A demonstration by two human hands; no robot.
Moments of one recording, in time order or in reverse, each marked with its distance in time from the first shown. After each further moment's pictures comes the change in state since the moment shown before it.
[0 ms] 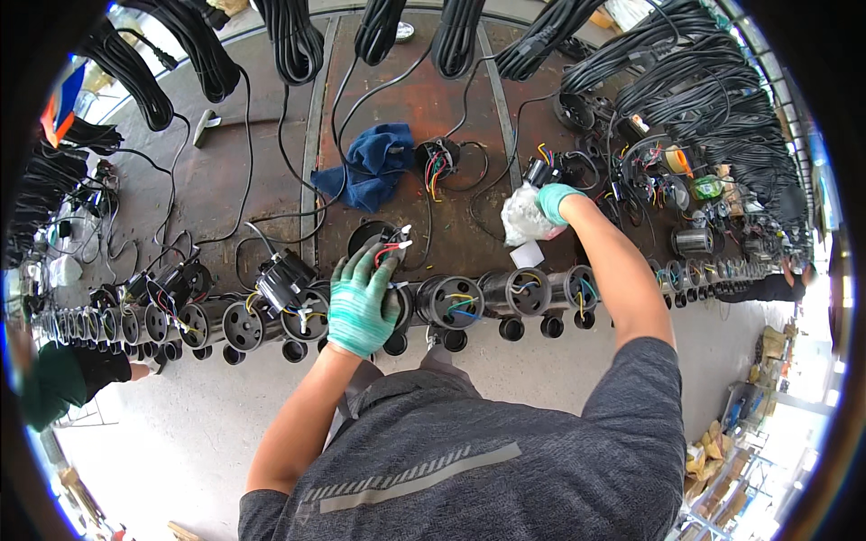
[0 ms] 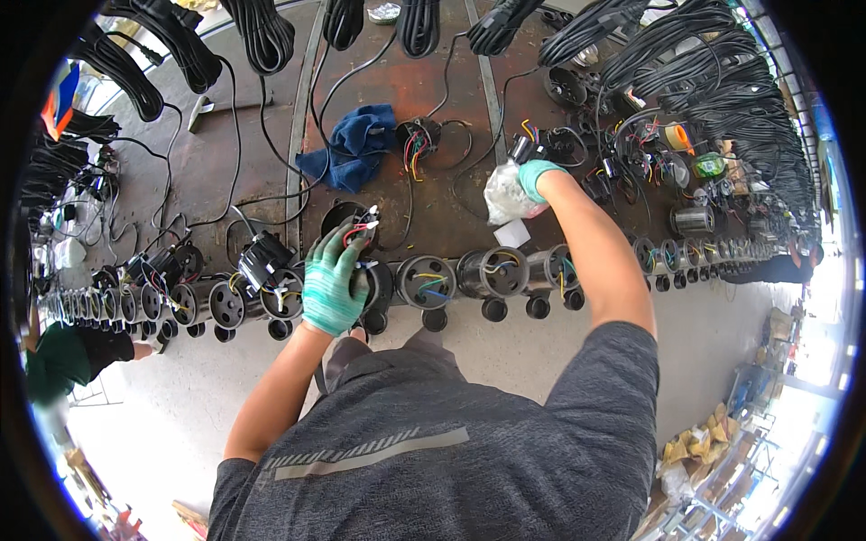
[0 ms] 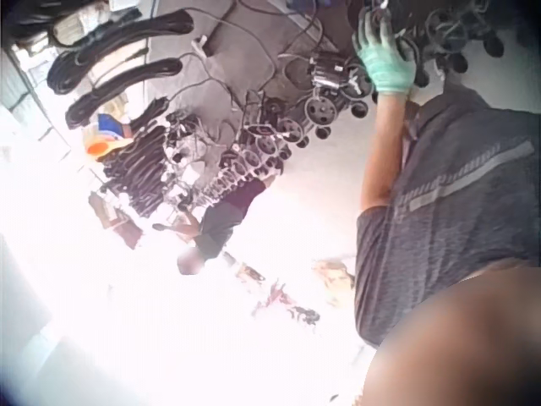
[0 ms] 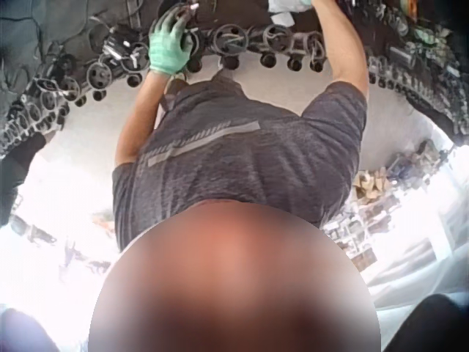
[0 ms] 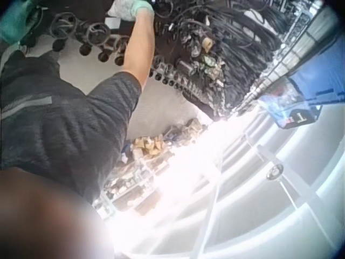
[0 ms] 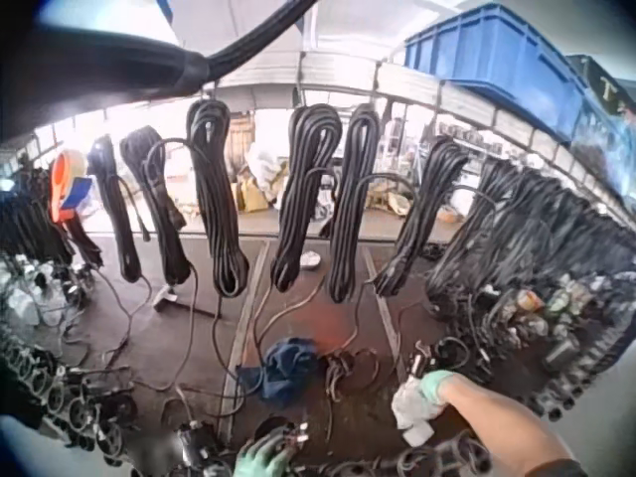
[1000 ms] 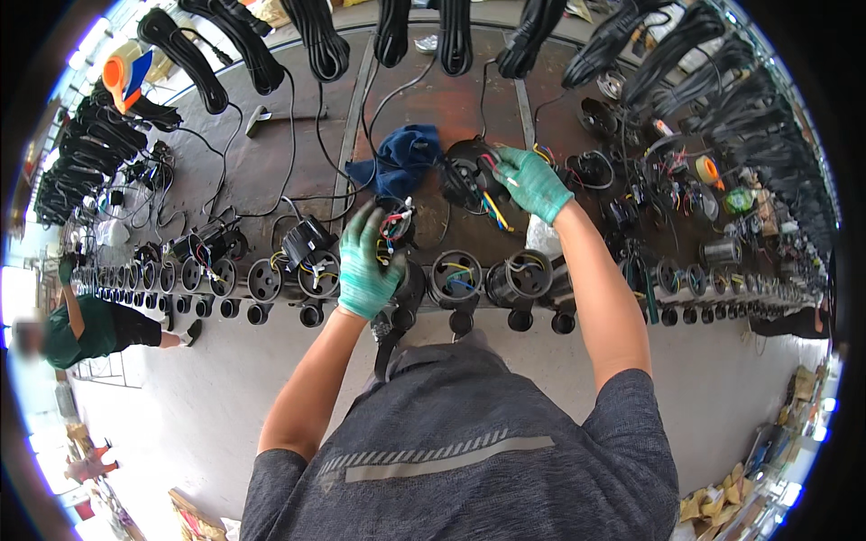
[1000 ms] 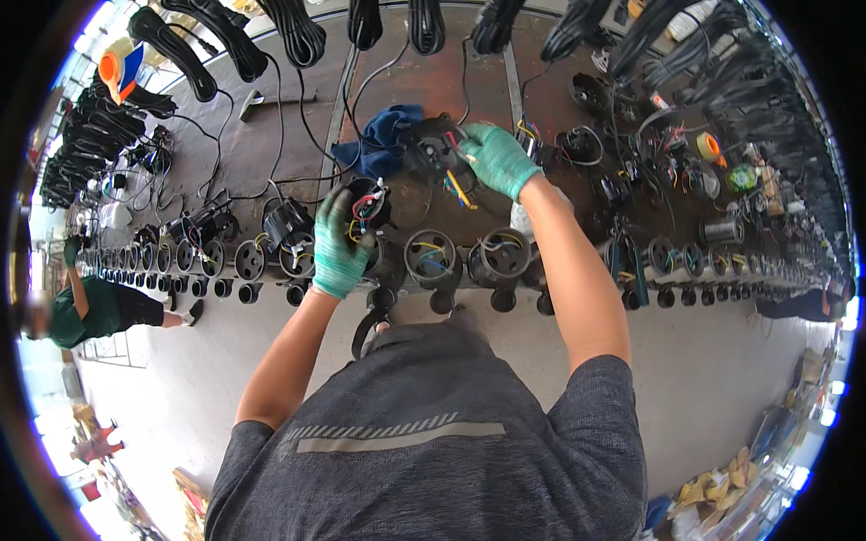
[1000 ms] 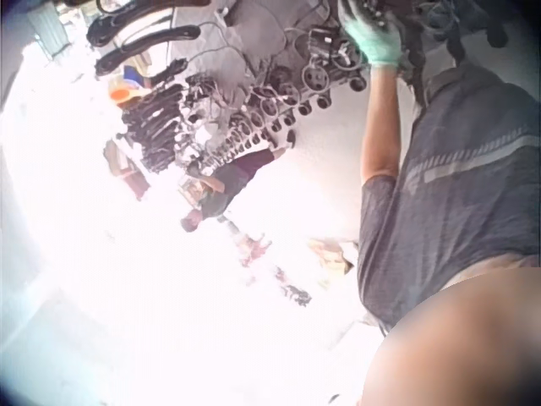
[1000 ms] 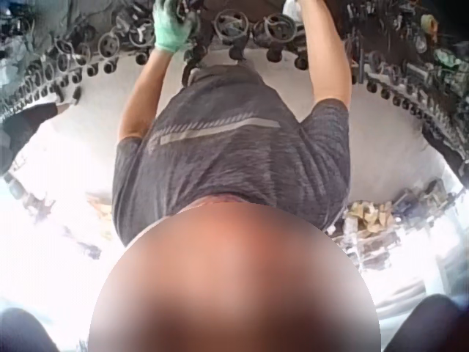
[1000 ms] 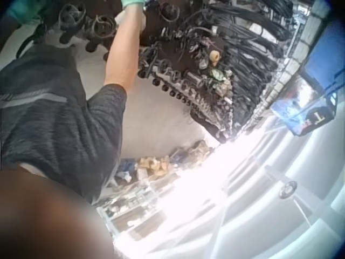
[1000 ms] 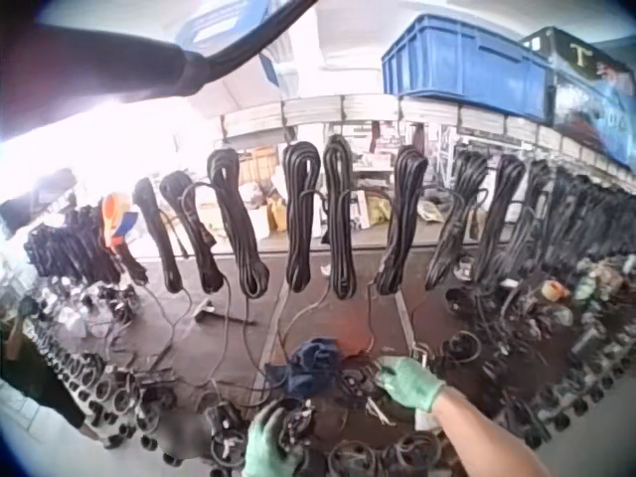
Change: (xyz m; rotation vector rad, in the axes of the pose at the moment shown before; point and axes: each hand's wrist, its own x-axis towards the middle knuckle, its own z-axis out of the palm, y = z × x) left_hand -0.002 0.024 0.003 -0.017 0.345 -0.072; right_hand -0.136 -0.159 -0.141 1.170 0.783 -0.493
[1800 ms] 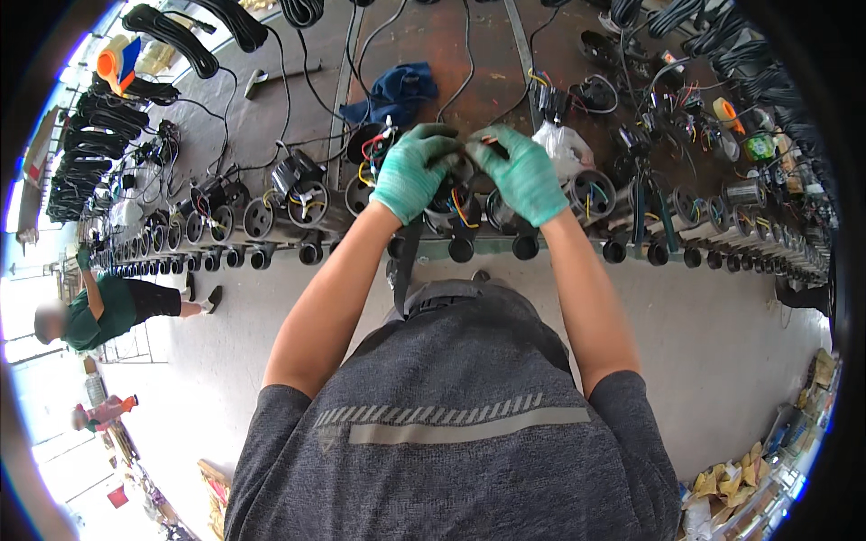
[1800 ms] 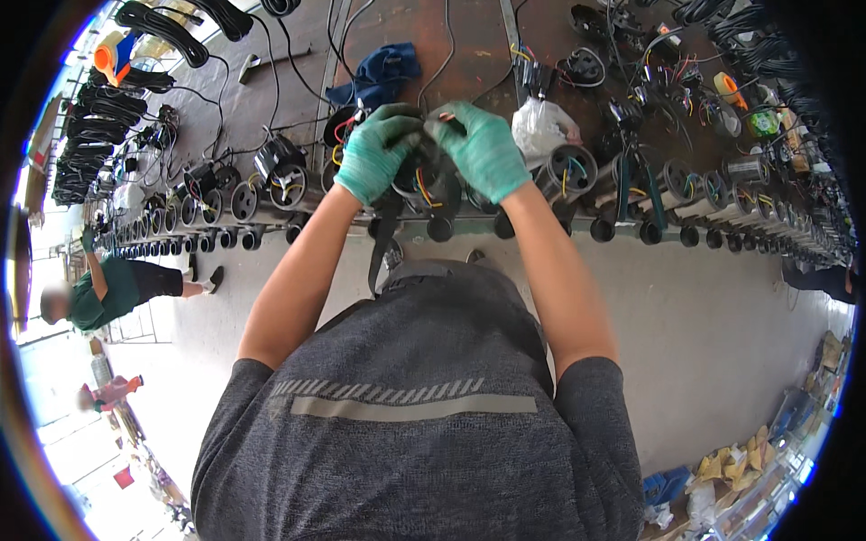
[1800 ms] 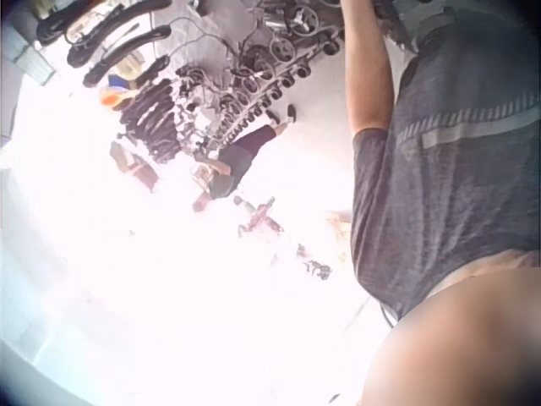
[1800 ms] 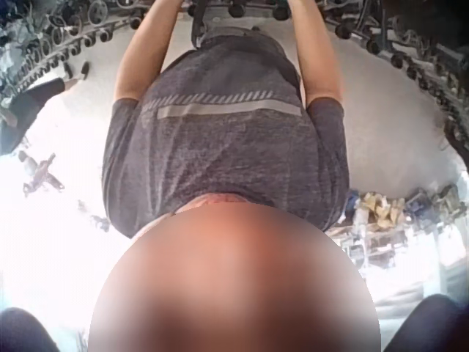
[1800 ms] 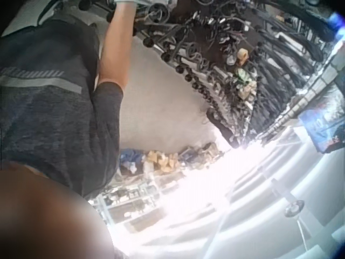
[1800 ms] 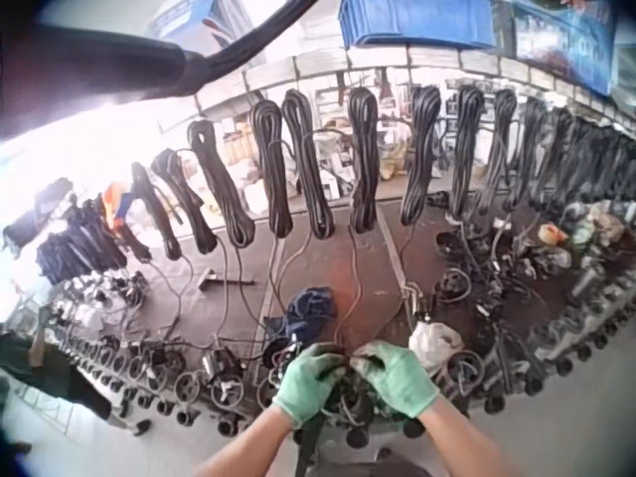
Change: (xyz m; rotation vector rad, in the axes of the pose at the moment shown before) left_hand 0.038 0.086 0.044 -0.183 -0.360 -0.023; right_hand -0.142 -0.061 0.039 0.137 0.217 -0.026
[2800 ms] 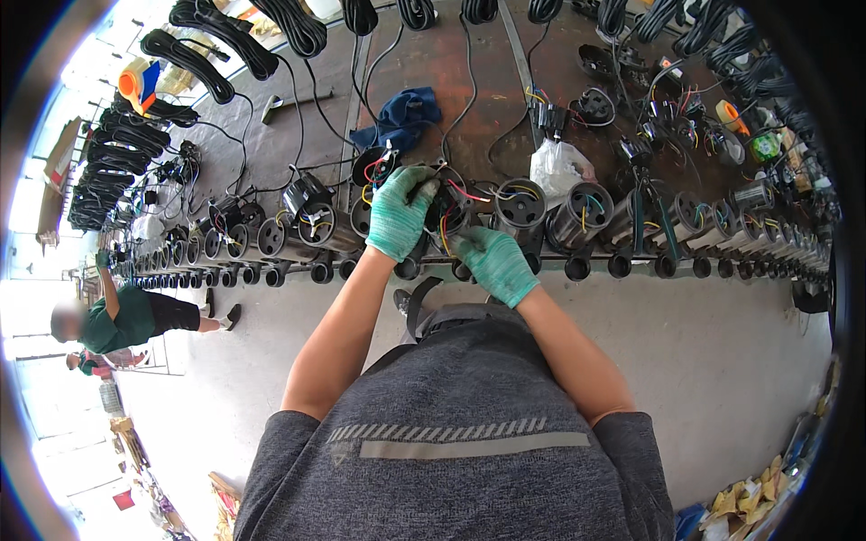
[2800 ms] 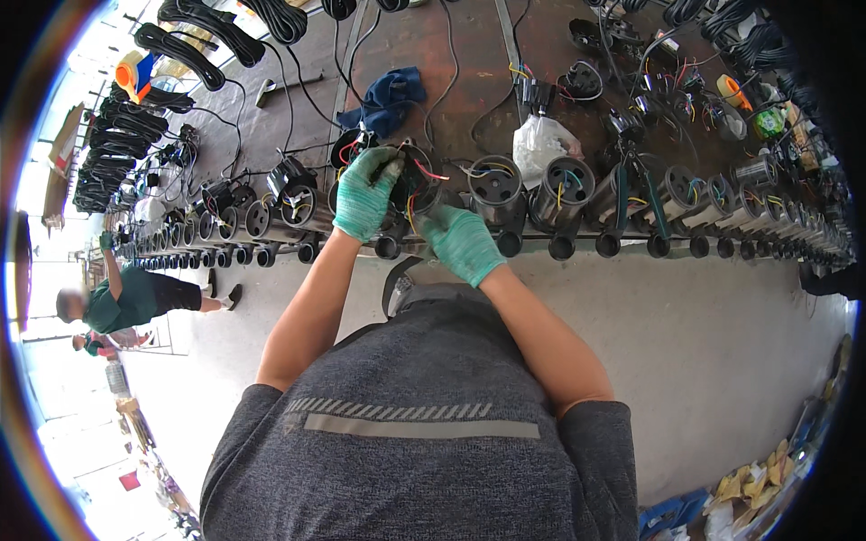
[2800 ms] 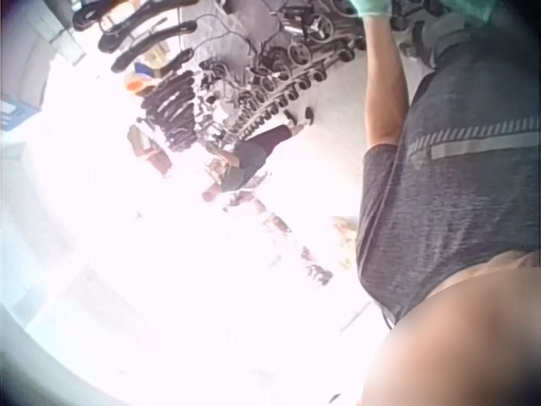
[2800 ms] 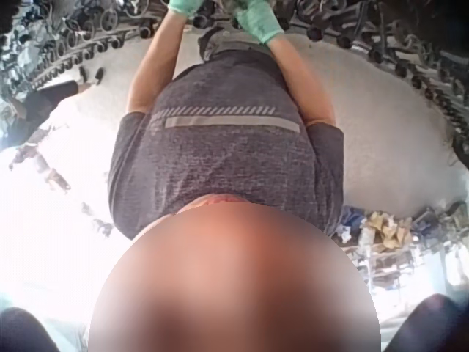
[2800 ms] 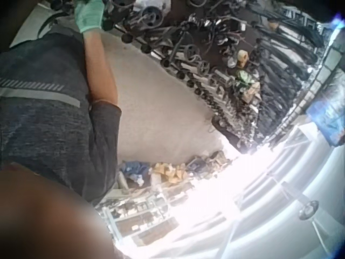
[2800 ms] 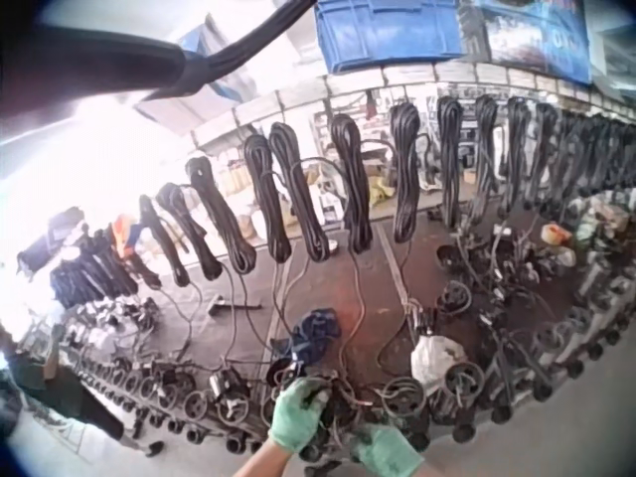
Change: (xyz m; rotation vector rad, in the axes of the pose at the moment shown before) left_hand -0.036 0.000 0.009 -0.134 0.175 -0.174; right_hand -0.089 -0.004 0.035 0.319 -0.290 0.496
